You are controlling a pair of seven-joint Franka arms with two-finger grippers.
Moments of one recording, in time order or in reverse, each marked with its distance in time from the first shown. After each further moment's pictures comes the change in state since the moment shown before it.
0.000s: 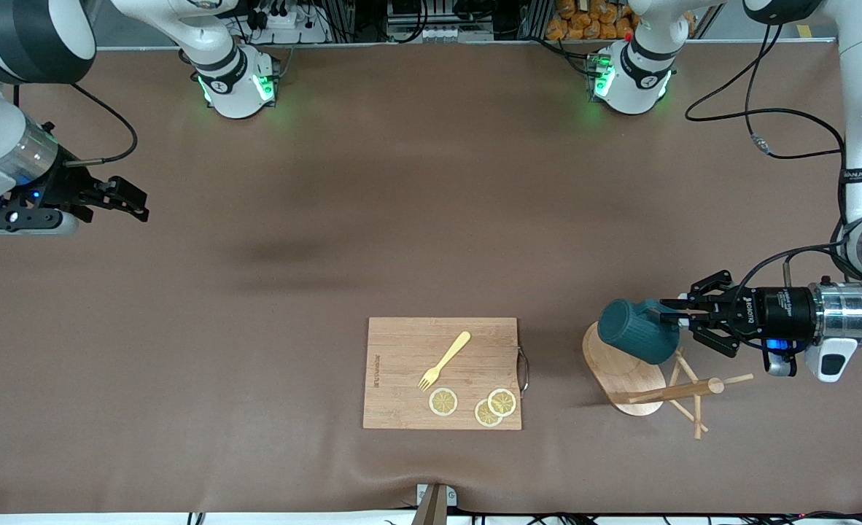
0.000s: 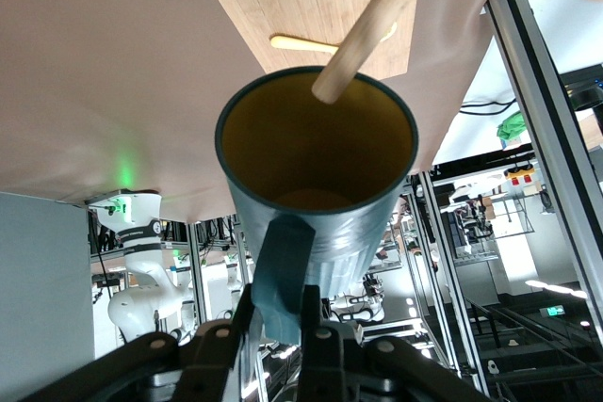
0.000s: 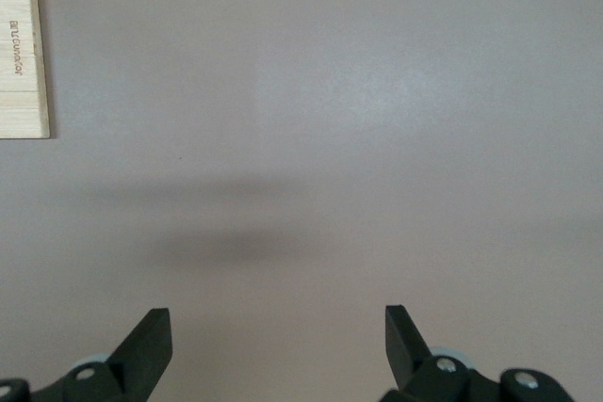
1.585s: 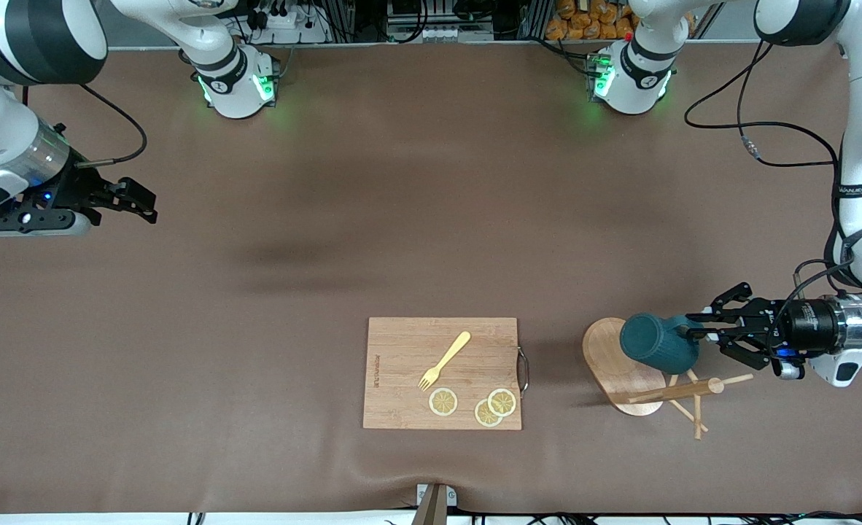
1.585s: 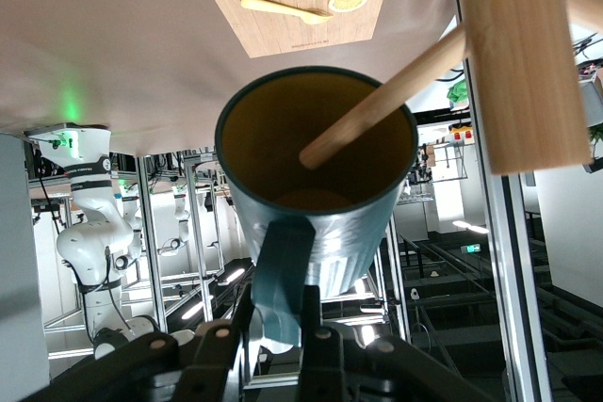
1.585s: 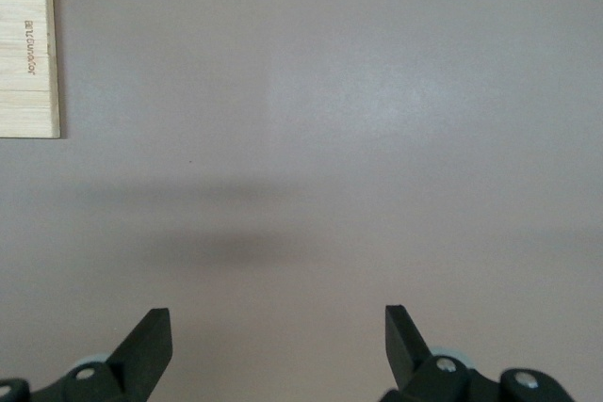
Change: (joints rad) left arm 0.087 0.090 0.000 0.000 -0.161 -0.050 0.001; right arm 0.017 0.003 0.007 -0.005 0.000 0.021 -0.001
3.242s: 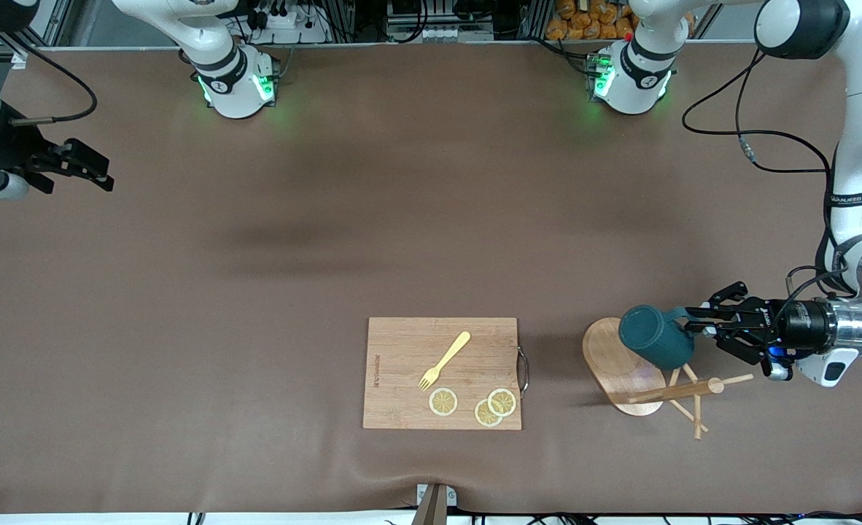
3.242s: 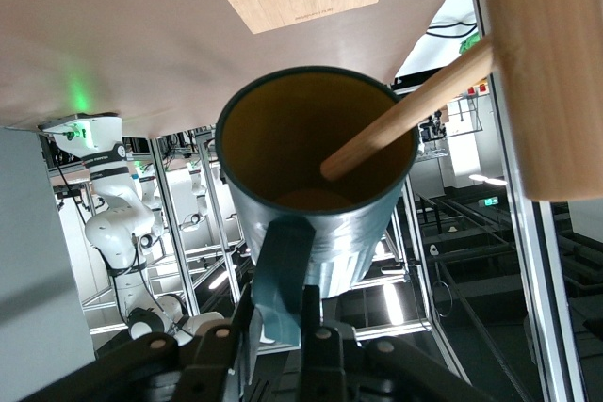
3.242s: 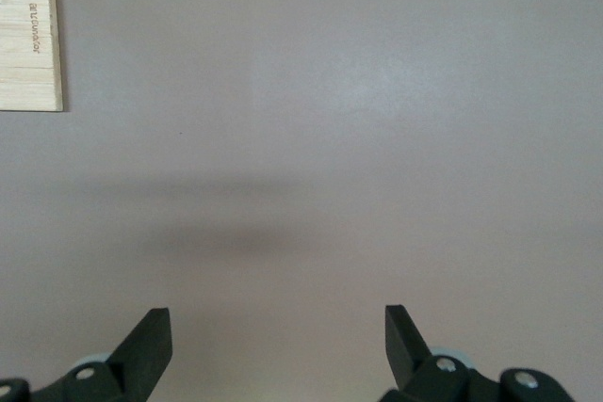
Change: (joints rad) left arm 0.017 0.055 0.004 0.019 -0.036 -0.084 0.113; right arm -0.054 -0.048 -0.007 0.110 0.000 -0.193 -0.066
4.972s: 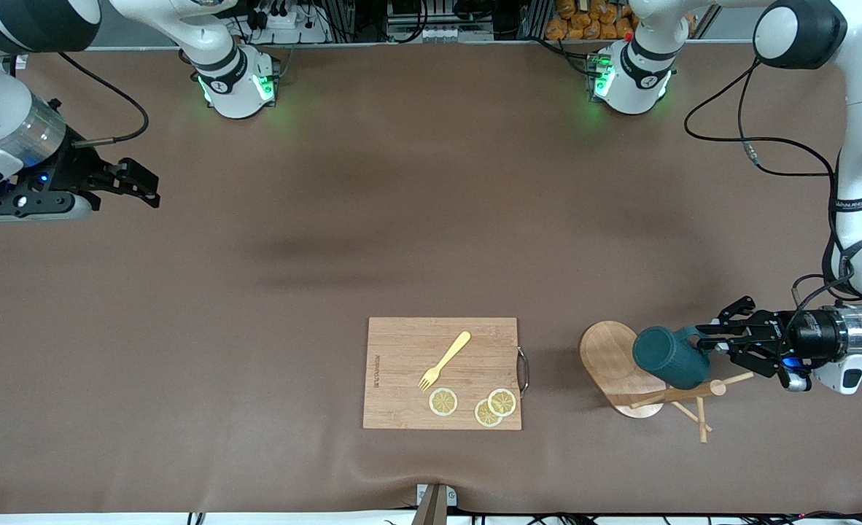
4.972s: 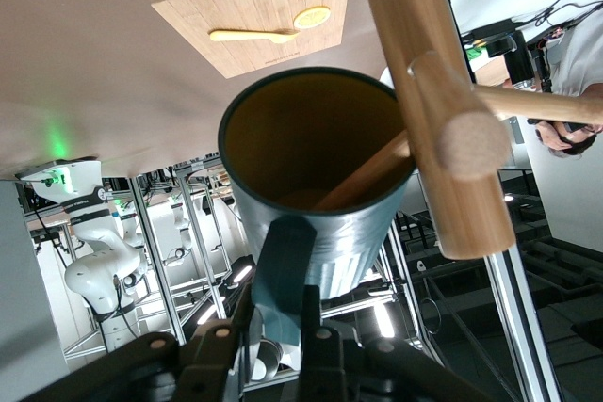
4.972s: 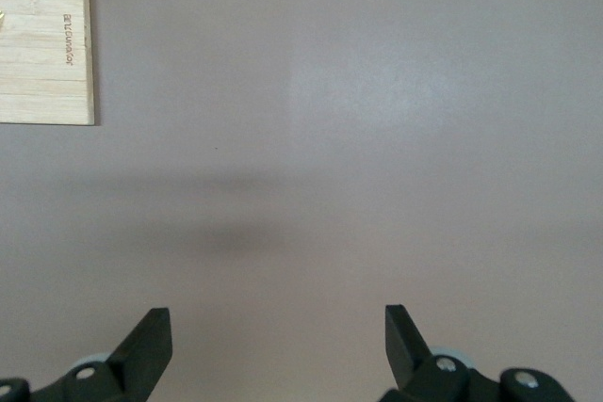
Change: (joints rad) left arm -0.004 0.043 0.028 0.043 0.000 0.055 0.071; right arm 0.105 0.063 0.008 0.021 0.001 0.052 0.108
